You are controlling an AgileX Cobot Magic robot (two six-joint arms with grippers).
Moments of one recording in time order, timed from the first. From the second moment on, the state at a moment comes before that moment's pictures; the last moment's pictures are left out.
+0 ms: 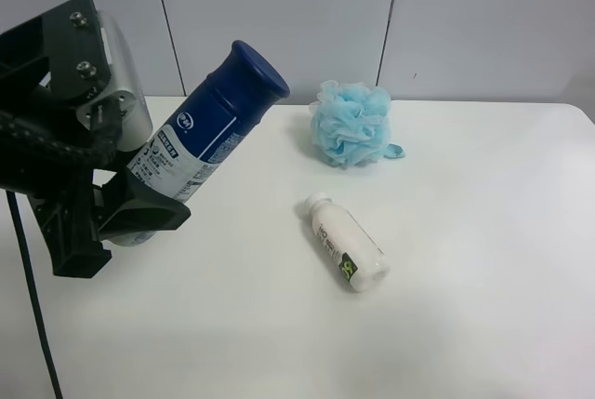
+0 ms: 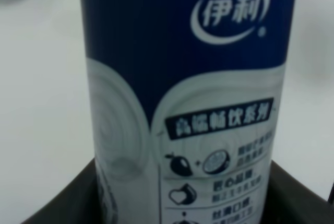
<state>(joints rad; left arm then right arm) -0.70 1.08 -0.76 -0.31 0.61 0.64 0.66 0.14 -0.50 0.06 1.07 -0.04</state>
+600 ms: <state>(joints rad) -0.70 1.08 -0.76 -0.31 0.61 0.64 0.51 0.14 -0.50 0.07 1.06 -0.04</state>
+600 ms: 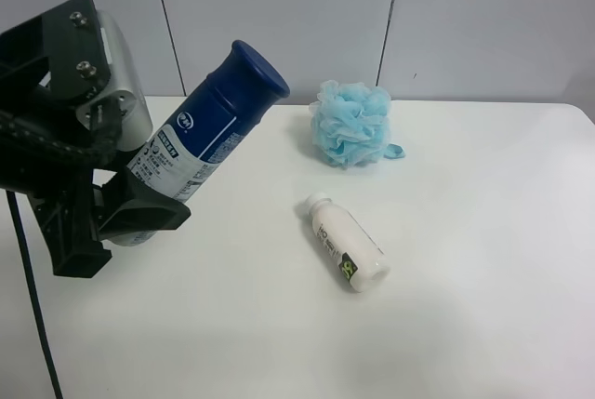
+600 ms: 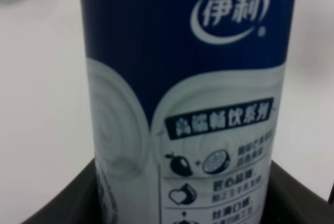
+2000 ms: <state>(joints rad) -0.20 1.26 -0.76 -0.15 0.66 0.23 0.10 0.00 -0.50 0.07 1.06 -0.04</state>
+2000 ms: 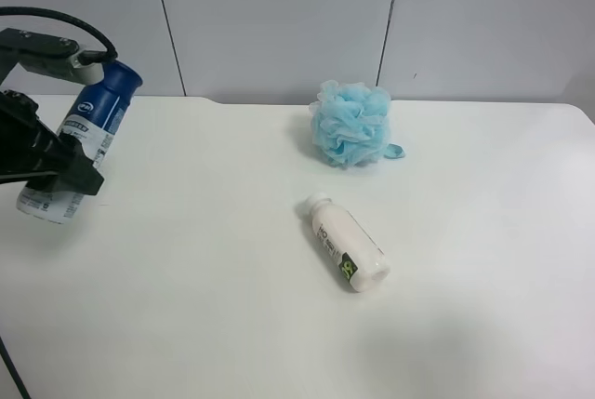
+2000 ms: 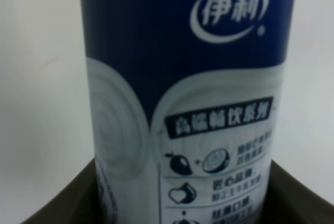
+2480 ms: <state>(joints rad) -0.11 1.51 -0.76 -0.14 0.55 0.18 0.10 0.00 -0.50 0.07 1.06 -0.04</state>
